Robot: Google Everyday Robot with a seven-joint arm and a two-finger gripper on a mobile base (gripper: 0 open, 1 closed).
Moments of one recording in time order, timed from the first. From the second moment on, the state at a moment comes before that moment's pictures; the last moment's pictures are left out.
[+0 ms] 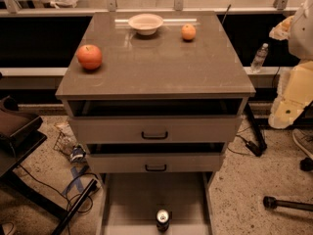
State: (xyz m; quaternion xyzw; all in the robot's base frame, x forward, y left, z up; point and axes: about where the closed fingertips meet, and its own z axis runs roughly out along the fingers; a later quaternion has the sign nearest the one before) arm 0.438 -0.214 0.985 -0.60 0.78 -0.04 0.17
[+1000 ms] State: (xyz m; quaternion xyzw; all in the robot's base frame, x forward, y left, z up) arm 0.459 -0.246 0.910 -0.58 0.77 0.05 0.25
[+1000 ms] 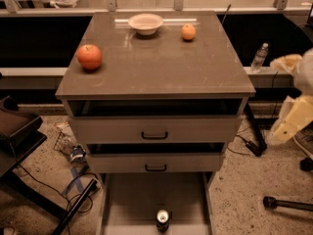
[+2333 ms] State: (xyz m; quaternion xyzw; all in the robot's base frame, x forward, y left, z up) arm 0.461 -0.279 0.806 -0.51 0.69 0.17 0.49
